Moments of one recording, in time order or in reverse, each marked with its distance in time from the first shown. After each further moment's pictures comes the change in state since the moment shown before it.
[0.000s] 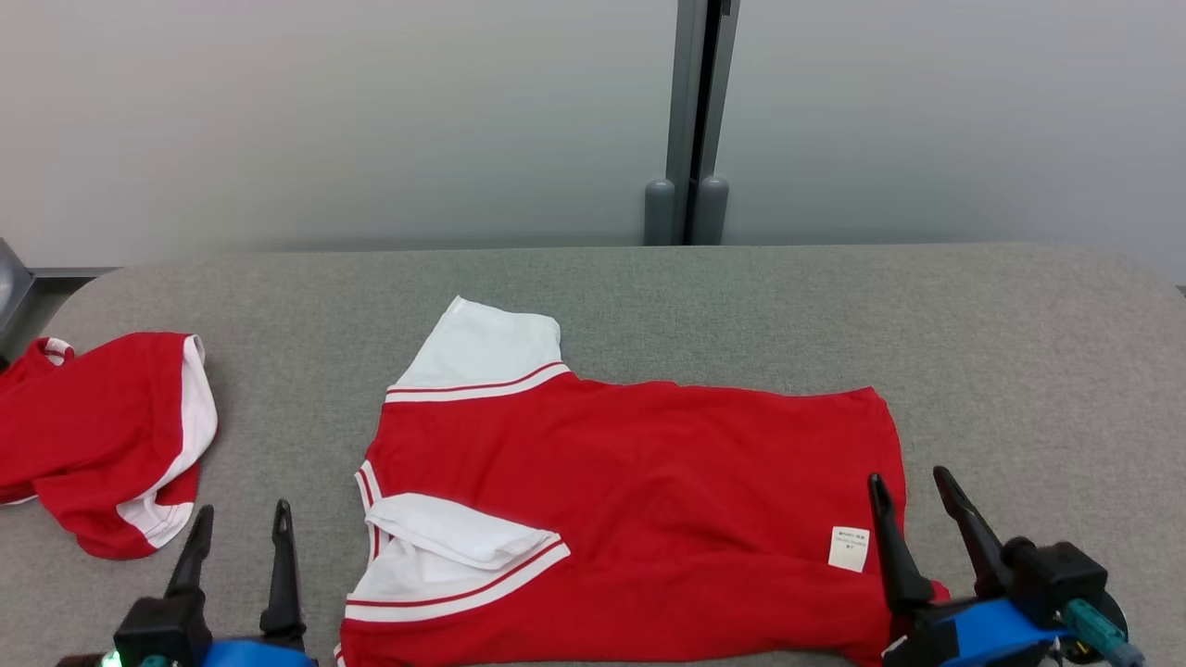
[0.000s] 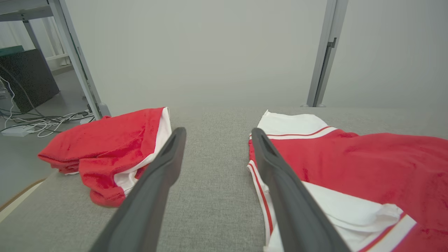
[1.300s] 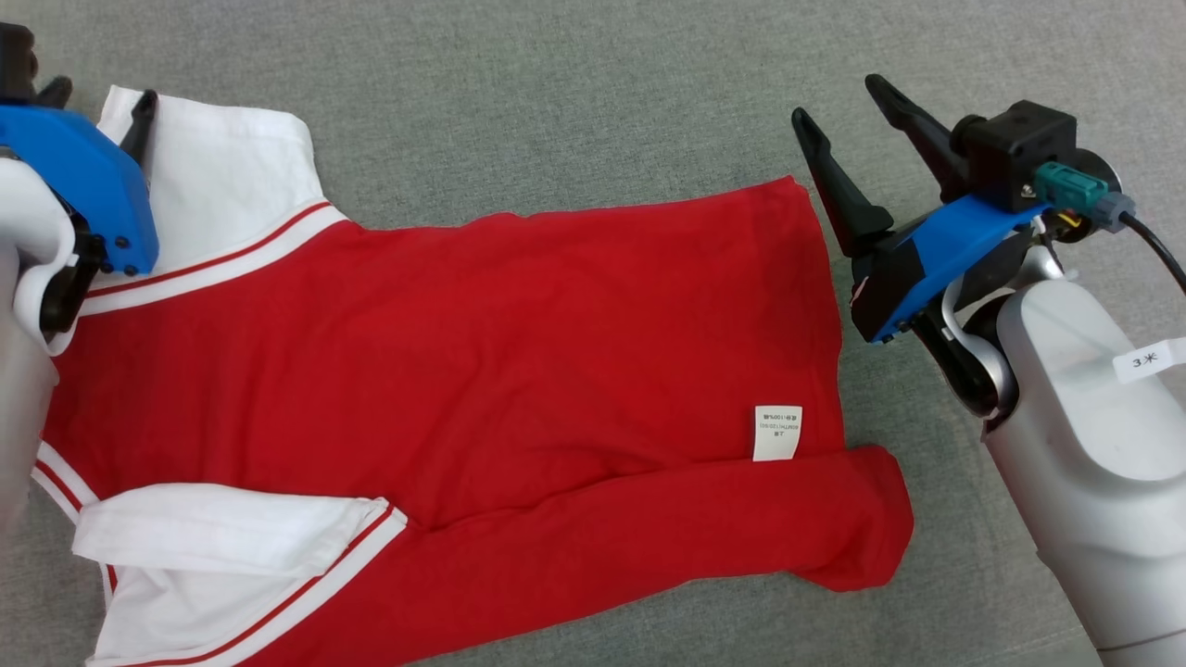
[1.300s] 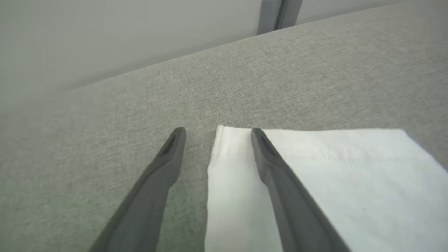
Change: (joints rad) left arm -1.093 0.407 -0.663 0.601 -0.506 -0.048 0.428; right arm -0.777 -0.205 0.324 0.186 0.165 0.000 0.243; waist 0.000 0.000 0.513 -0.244
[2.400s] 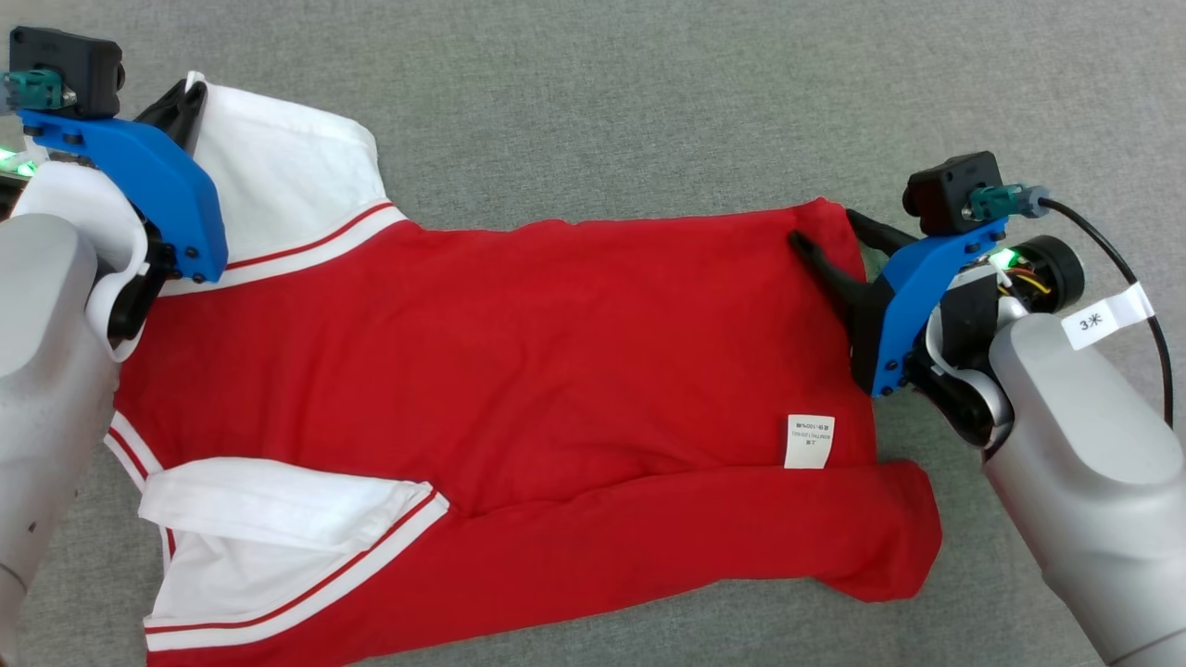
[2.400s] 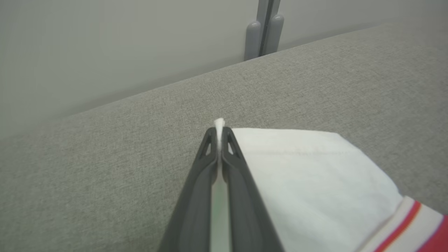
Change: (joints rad) left arm -0.055 -0.033 -0.255 0.050 -0.199 0.000 -0.131; right arm 0.001 -0.044 0.115 0.139 0.167 0.000 0.273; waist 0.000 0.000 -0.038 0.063
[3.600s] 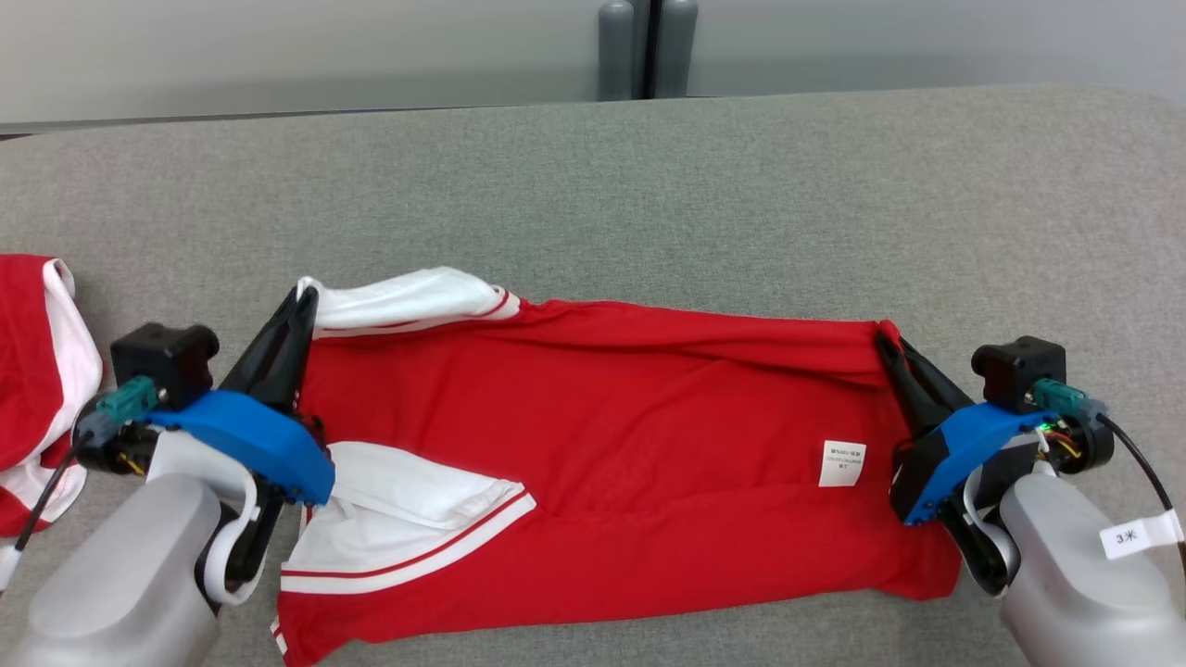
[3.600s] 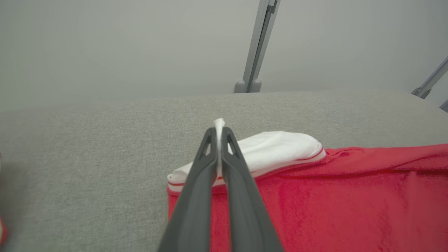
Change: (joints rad) left arm 0.465 0.036 0.058 -0.385 -0.123 0.110 -0.296; right arm 0.197 0.018 -0.046 0.204 -0.031 0.000 -0.486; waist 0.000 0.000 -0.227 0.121
